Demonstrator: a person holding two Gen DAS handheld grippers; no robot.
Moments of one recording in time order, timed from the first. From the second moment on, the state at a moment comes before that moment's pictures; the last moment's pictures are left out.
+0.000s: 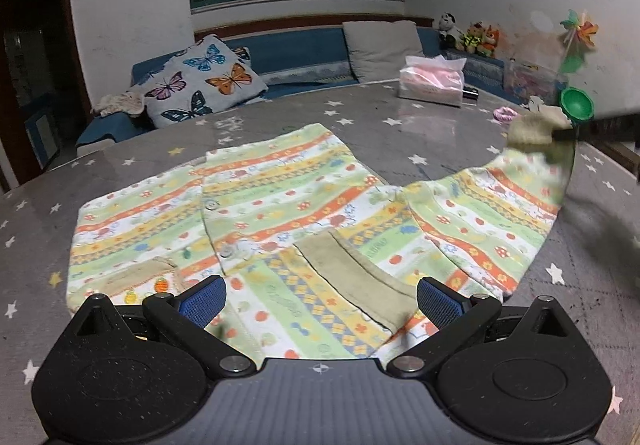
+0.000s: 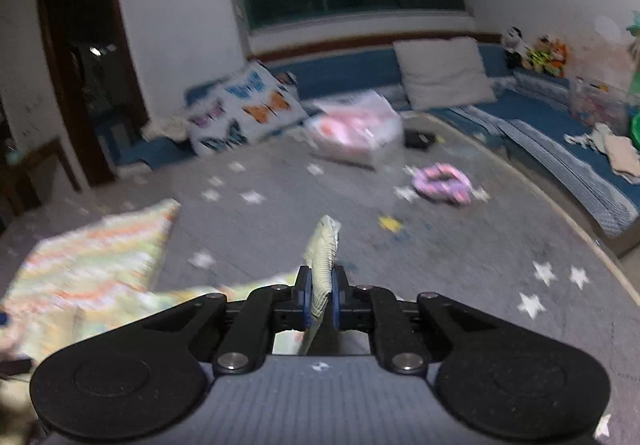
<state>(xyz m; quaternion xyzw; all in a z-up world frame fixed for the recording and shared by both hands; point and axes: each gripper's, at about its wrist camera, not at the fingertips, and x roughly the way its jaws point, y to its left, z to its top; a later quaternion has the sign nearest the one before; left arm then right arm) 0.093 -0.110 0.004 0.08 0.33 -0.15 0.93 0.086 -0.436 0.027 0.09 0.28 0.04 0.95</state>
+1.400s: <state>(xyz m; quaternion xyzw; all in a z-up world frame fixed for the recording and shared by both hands) 0.041 0.038 0.011 -0.02 0.29 -0.01 0.96 0.083 -0.150 0.060 -0.02 0.30 0.36 0.88</state>
